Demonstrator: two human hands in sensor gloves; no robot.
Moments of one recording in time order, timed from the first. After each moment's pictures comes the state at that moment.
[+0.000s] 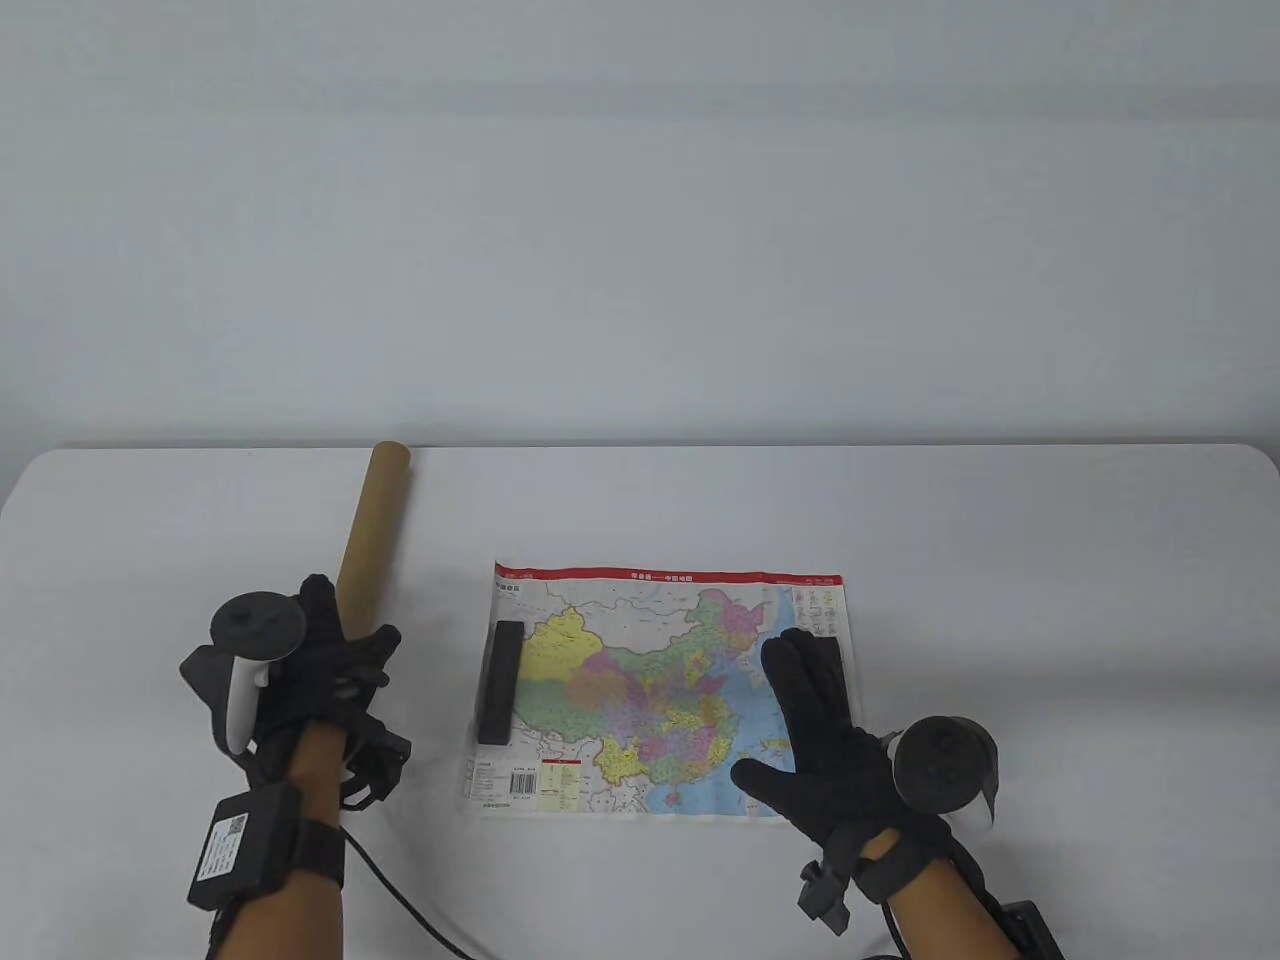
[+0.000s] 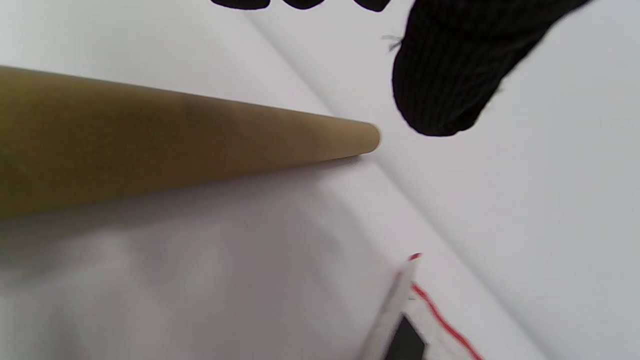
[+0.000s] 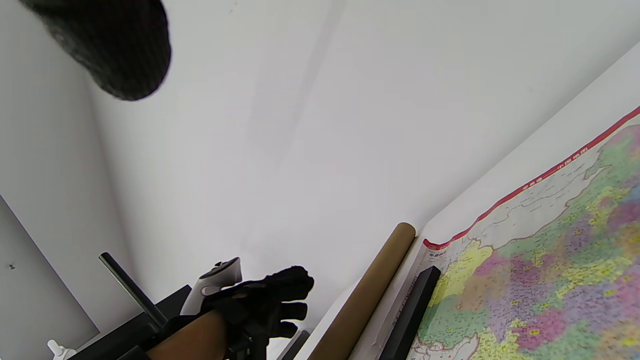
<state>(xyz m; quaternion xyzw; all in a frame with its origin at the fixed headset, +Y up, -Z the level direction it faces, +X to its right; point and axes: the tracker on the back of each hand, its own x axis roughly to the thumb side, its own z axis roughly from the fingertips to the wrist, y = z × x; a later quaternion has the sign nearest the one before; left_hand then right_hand) -0.333 -0.710 -0.399 -0.08 0.25 0.35 0.90 0.170 -0.689 -0.311 0.32 -0.05 0.81 0.48</state>
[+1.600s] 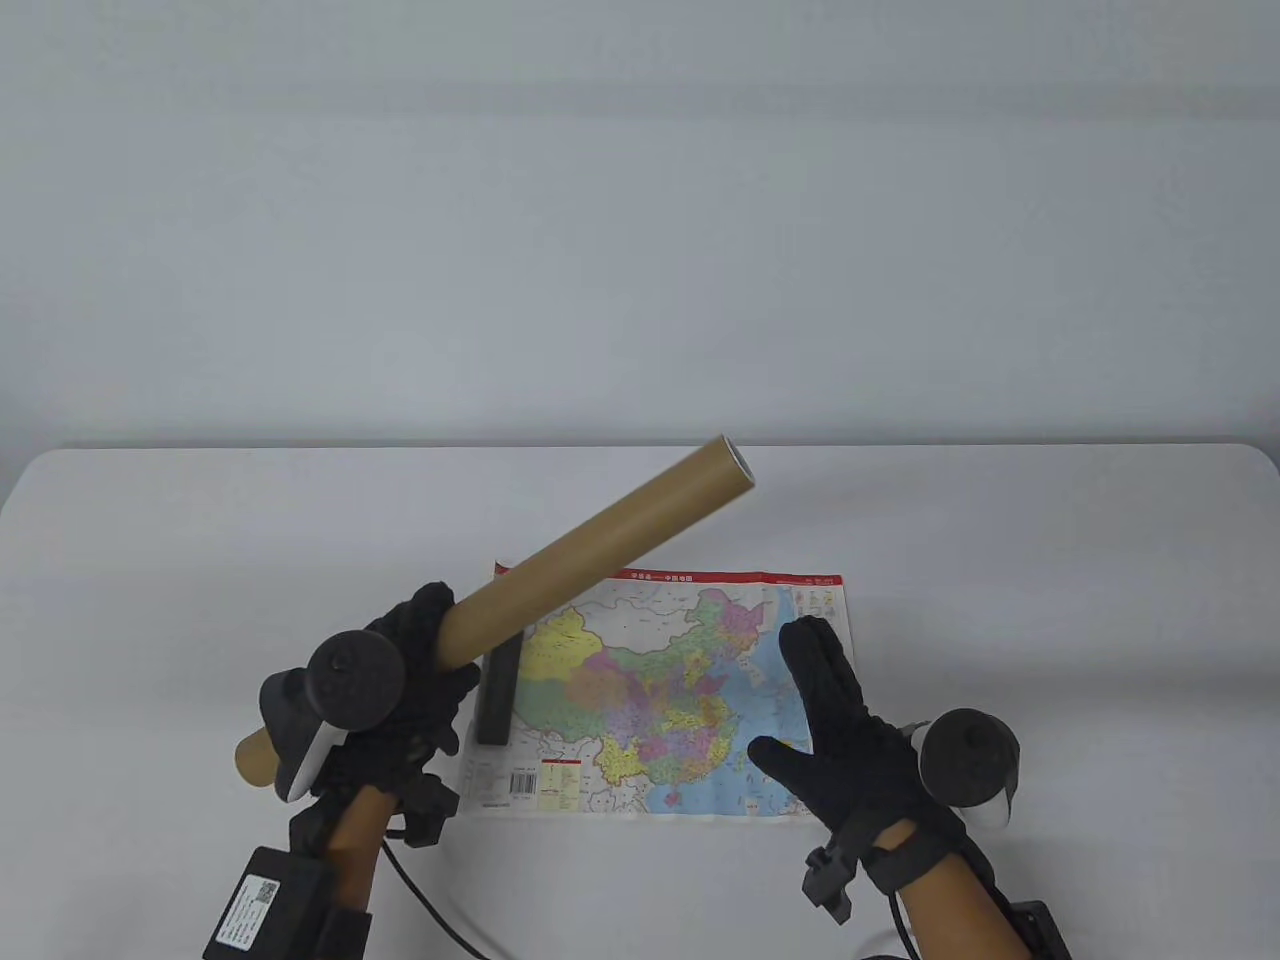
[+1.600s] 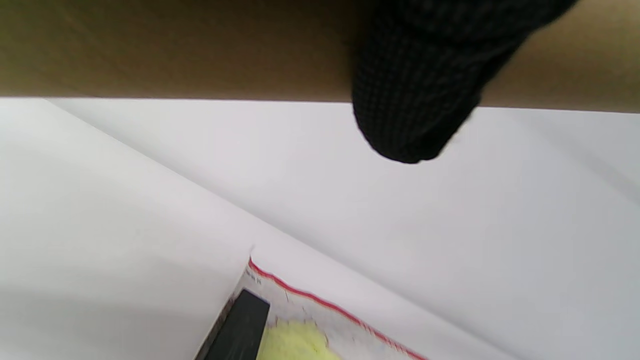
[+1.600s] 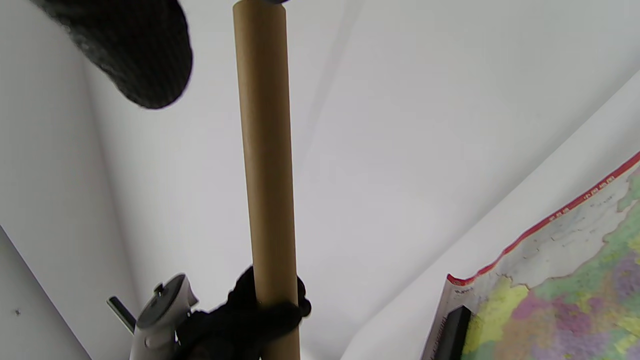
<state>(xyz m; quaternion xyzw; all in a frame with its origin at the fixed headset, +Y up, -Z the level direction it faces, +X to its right) -0.245 -0.653 -0.340 0.07 -0.02 0.25 0.97 0.184 -0.670 -0.311 0.29 -0.09 0.79 0.53</state>
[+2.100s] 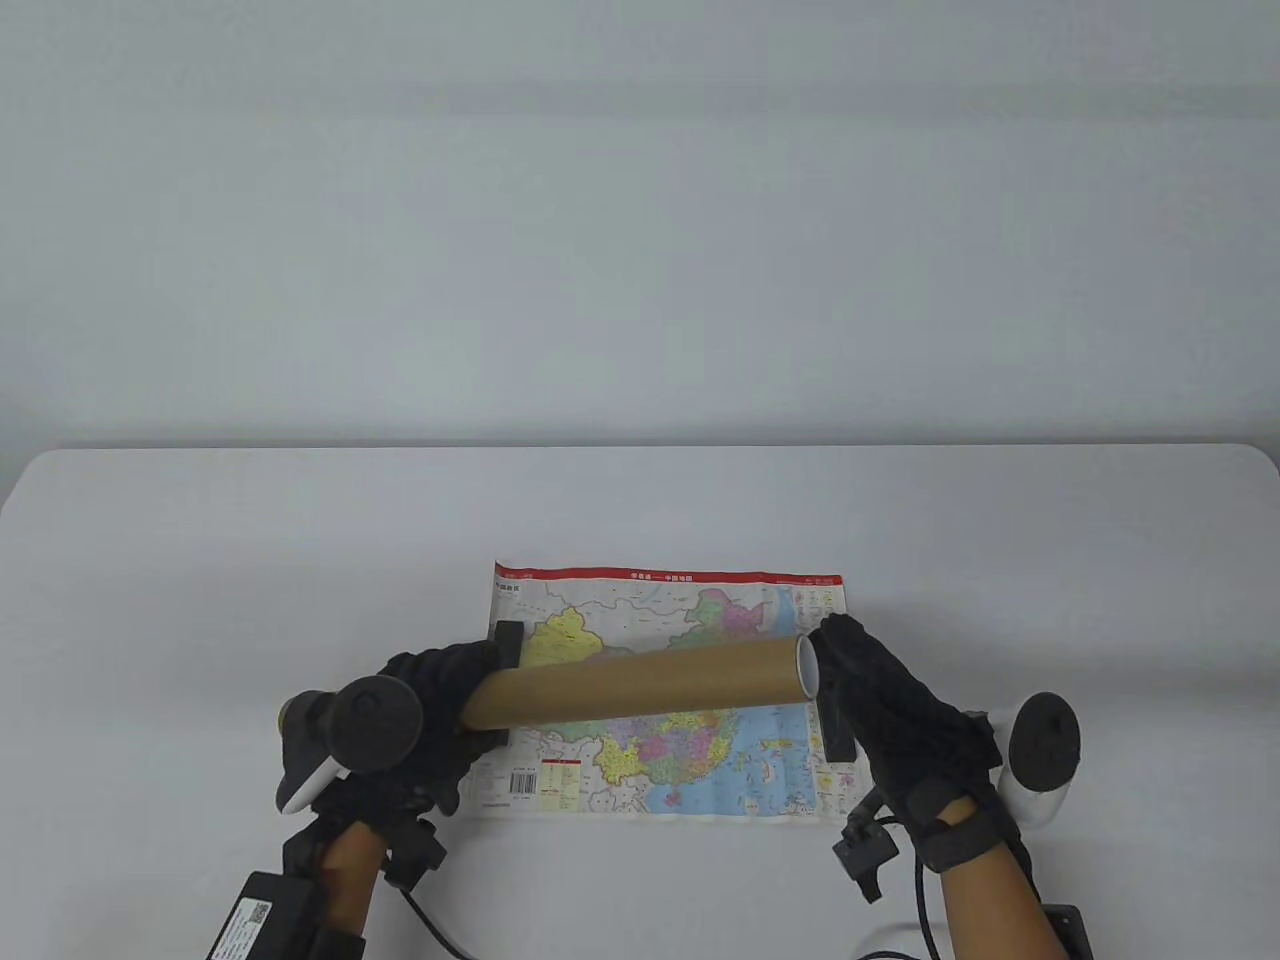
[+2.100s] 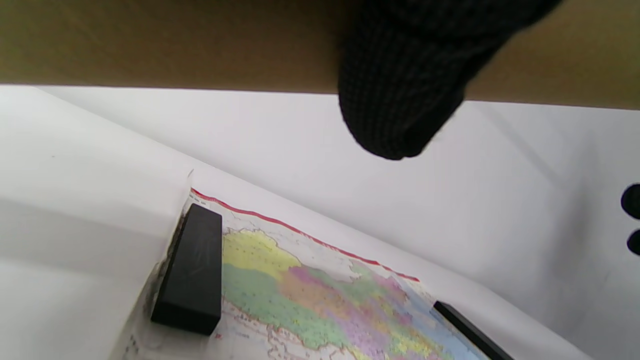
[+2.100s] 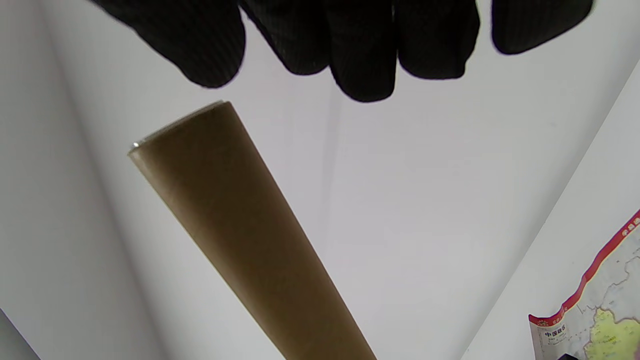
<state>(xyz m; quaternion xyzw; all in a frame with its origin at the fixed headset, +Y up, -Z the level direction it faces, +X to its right) -0.236 -0.688 -0.337 0.02 -0.17 0.23 0.96 0.218 -0.659 -0.316 0.24 -0.11 0.71 0.65</state>
